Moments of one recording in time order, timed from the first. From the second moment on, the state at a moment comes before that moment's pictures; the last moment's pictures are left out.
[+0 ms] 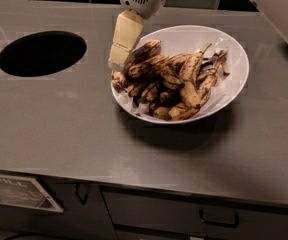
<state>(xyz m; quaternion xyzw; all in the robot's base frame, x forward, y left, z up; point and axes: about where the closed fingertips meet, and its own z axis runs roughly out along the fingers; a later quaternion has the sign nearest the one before) 0.568 0.032 0.981 -0.59 0.79 0.03 0.17</state>
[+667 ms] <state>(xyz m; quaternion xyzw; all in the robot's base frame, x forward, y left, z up) 0.541 0.020 0.957 -0.56 0.81 0.04 0.16</state>
